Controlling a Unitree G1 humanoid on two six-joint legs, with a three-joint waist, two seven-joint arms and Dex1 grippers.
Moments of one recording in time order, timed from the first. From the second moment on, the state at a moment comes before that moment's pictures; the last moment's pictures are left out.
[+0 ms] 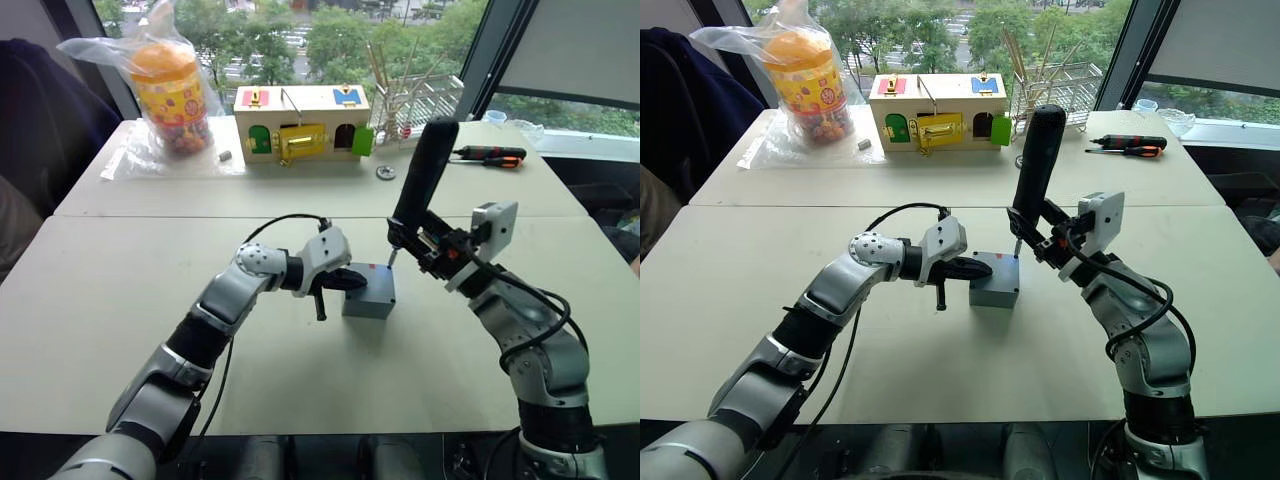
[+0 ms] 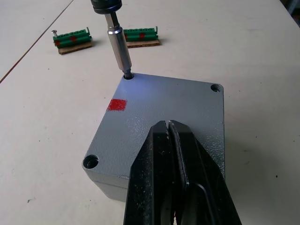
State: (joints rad) left arm -0.67 0.32 -0.40 0.10 -0.16 0.43 -1.00; right arm -0.22 -0.37 -0.12 -0.38 0.49 0.47 0.46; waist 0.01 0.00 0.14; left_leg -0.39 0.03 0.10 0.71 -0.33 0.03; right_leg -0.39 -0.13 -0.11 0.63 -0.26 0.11
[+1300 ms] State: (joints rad) left arm -0.64 0.25 -0.32 0.08 -0.18 0.46 -0.87; right arm -0.61 -0.60 -0.37 -0.35 0.84 0.99 0.25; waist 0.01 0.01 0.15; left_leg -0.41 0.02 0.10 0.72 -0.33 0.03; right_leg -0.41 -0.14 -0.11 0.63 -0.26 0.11
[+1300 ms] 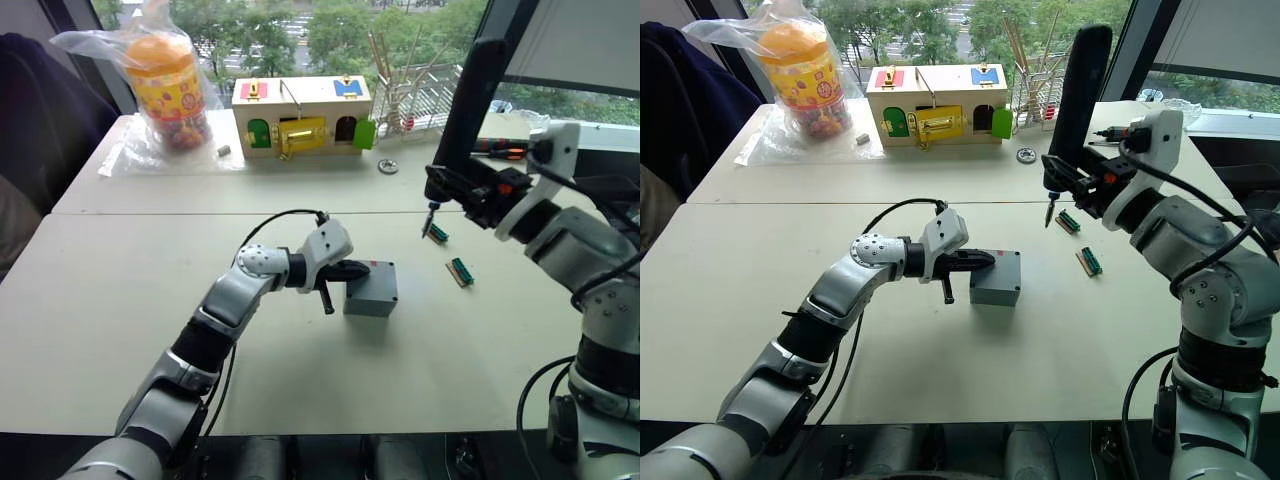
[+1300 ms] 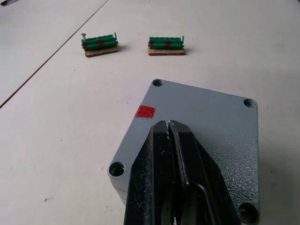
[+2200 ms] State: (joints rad) left arm -0.60 0.35 -0.38 -0.20 -0.29 0.58 -0.98; right arm -0.67 -1.11 0.00 0.45 0.62 1.37 0.70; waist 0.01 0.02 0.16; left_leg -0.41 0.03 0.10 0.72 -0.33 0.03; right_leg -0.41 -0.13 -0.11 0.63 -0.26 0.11
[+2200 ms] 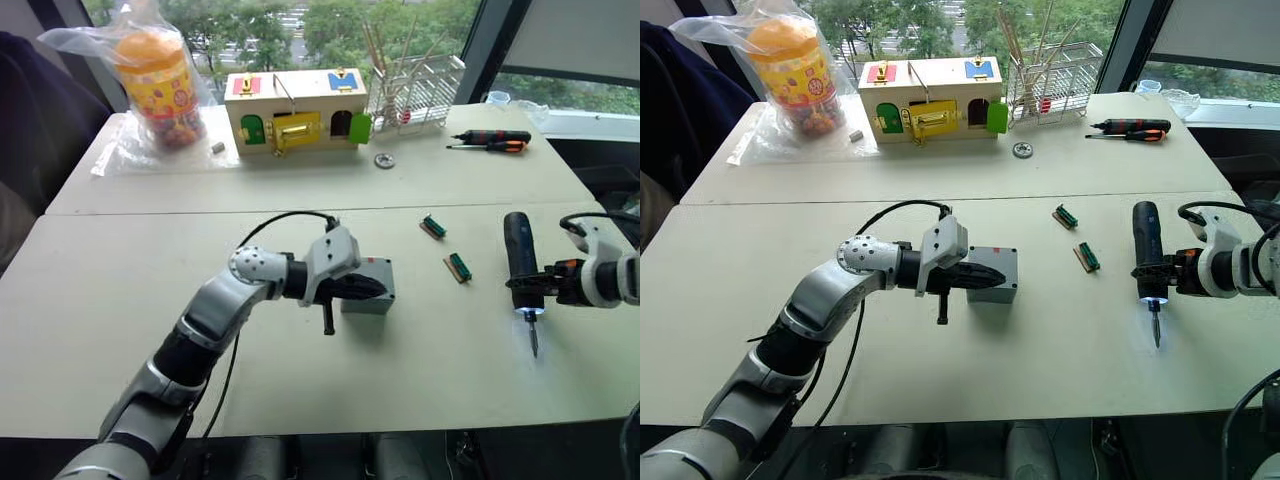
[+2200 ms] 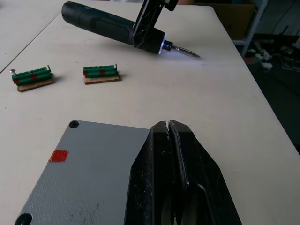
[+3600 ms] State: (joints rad) left arm -0.61 0.46 -0.32 0.07 -0.19 0.47 -1.00; right arm -0.30 -0.97 -0.07 -0.33 0.57 1.03 0.99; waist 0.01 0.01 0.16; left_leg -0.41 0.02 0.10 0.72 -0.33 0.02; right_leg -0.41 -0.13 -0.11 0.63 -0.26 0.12
